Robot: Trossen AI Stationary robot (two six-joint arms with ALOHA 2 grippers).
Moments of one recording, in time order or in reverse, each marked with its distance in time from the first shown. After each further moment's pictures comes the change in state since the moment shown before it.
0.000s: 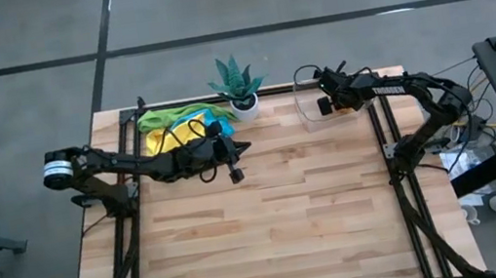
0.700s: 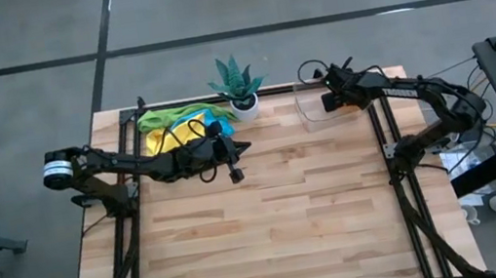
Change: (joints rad) left arm 0.000 0.000 0.001 0.005 0.000 0.001; right arm 0.000 -0.127 -0.001 -0.072 0.027 0.007
